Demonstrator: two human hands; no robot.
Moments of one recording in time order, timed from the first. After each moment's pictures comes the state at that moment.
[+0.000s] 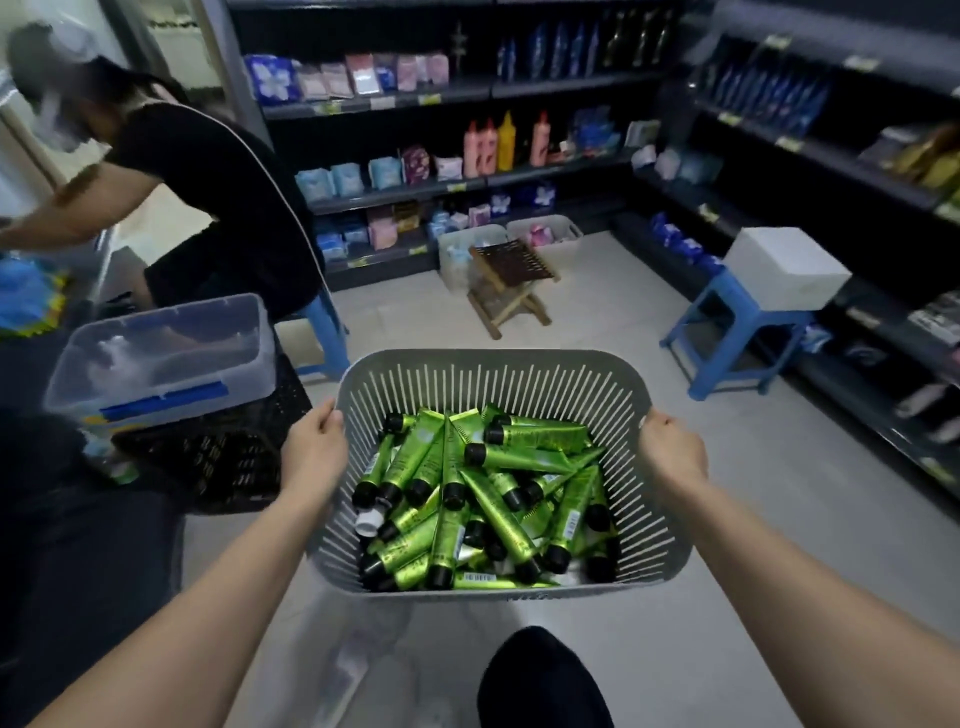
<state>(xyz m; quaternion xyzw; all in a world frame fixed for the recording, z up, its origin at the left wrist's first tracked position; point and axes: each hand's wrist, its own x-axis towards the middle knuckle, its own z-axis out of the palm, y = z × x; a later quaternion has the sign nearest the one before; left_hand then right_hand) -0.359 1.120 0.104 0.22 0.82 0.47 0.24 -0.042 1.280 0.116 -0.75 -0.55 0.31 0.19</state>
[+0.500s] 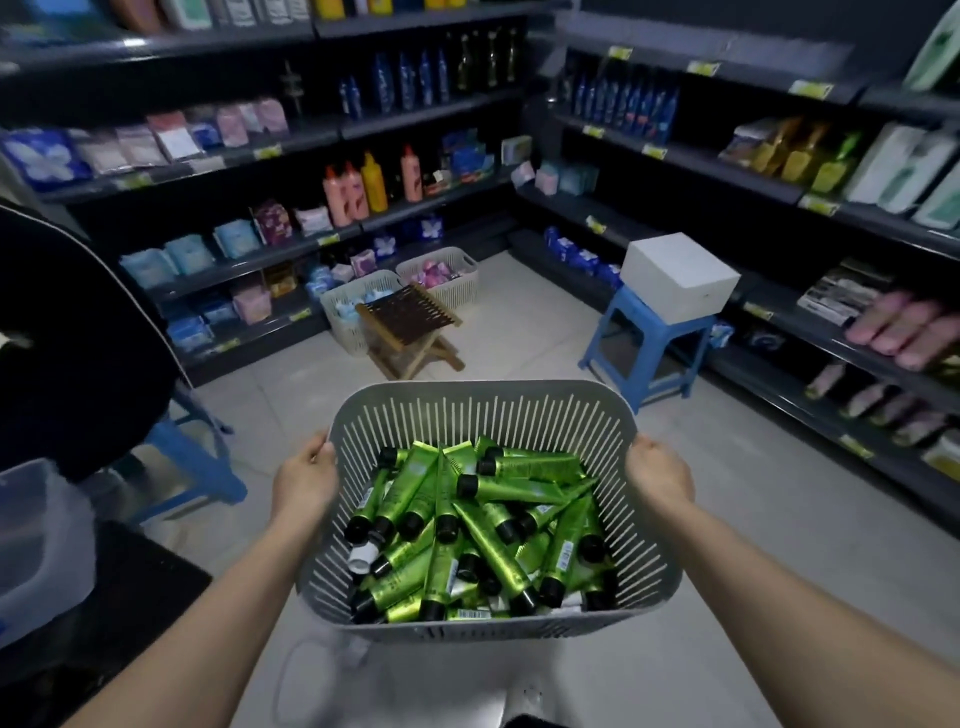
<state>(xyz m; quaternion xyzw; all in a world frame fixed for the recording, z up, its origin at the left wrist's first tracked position) -0.312 1.428 0.100 0.32 0.81 0.42 0.28 0.025 1.510 0.105 -0.81 -0.46 0.32 0.16</state>
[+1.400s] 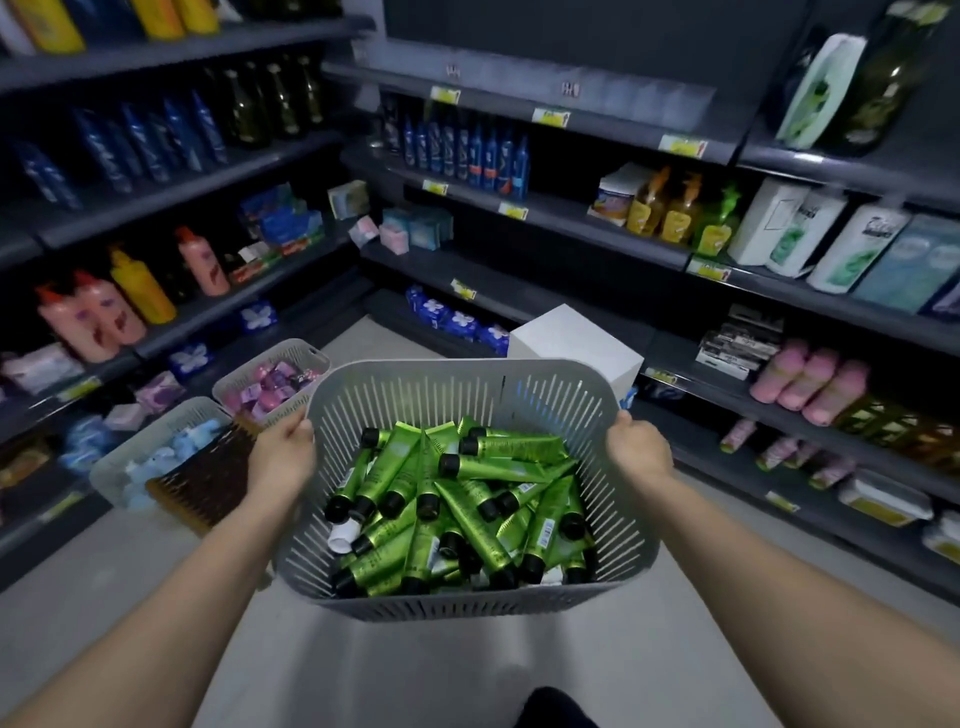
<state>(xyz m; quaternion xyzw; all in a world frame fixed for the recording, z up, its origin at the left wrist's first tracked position) -0.208 2.036 0.131 0.40 0.74 0.40 0.36 0.134 2.001 0.145 -0.86 -0.35 0.29 0.21</state>
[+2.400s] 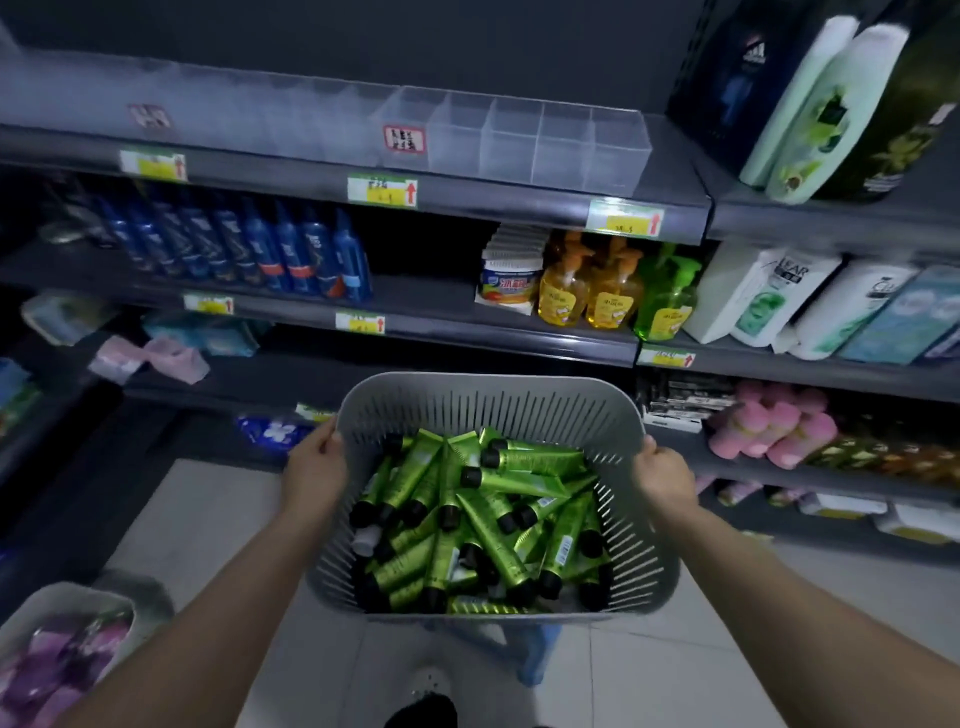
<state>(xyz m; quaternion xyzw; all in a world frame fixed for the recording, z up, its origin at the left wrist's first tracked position) 0.049 2.591 0.071 0.58 0.62 0.28 0.45 0.339 2.407 0.088 -0.93 -0.12 0.23 0.26</state>
